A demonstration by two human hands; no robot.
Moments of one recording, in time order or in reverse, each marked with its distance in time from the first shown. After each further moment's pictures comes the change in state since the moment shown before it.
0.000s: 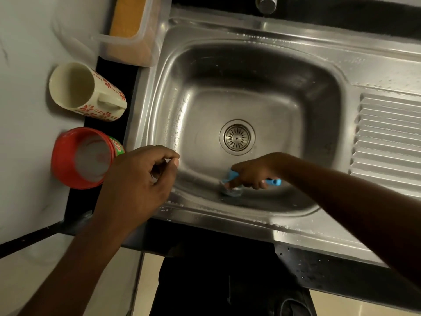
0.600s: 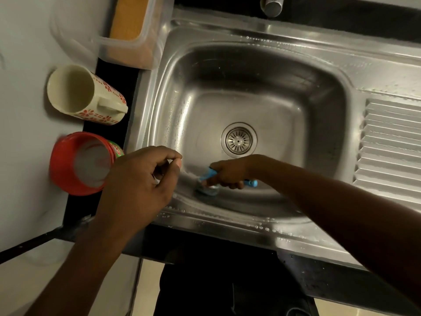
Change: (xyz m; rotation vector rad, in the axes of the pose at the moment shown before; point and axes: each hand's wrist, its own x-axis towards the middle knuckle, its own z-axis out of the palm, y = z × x) left_hand 0.008 0.000 0.000 -0.010 0.005 -0.005; right_hand 0.031 -0.042 0.004 -0.014 0.007 -0.130
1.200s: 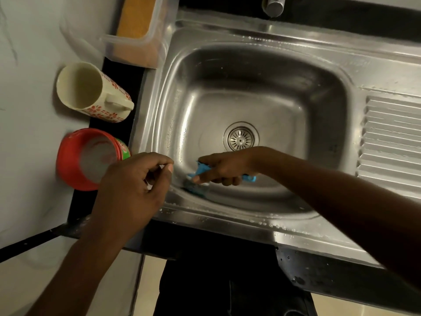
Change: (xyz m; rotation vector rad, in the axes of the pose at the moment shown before) left_hand -0.019 -0.015 -0.010 -0.002 0.010 -0.033; right_hand -0.022 -0.035 0.003 0.068 -0.039 -0.123
